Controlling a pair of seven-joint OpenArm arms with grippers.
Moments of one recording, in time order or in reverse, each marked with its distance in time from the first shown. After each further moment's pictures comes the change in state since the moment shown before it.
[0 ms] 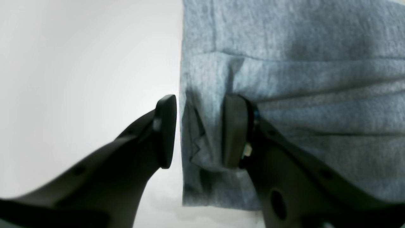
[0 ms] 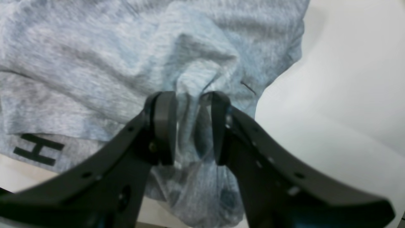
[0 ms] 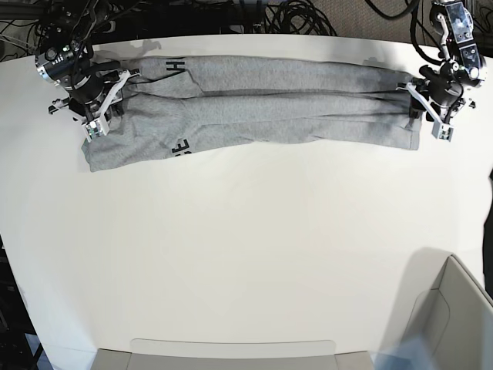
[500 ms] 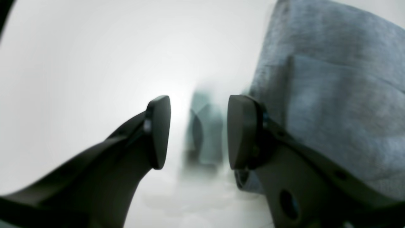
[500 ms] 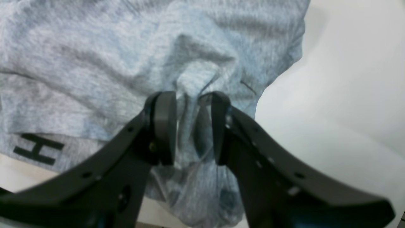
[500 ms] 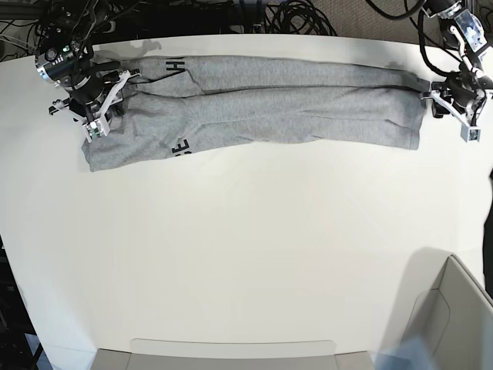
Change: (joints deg) left arm -8.2 3.2 -14.9 -6.8 0.3 -2.1 12.7; right arm 0.1 0.1 -0.2 0.0 0.0 0.0 0.0
